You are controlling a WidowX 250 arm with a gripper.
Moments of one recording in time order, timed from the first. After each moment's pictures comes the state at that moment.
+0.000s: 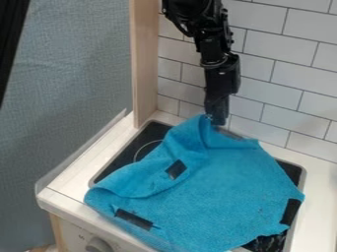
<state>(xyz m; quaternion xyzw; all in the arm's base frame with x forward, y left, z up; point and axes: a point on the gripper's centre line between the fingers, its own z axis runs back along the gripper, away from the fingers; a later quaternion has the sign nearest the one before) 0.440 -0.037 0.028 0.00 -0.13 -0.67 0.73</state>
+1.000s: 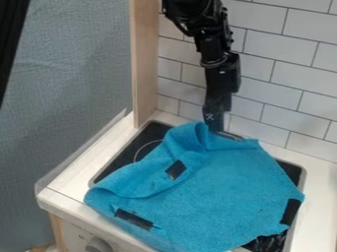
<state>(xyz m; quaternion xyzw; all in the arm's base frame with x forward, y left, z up) 0.440 -0.039 0.033 -0.01 -0.14 -0.66 0.74</state>
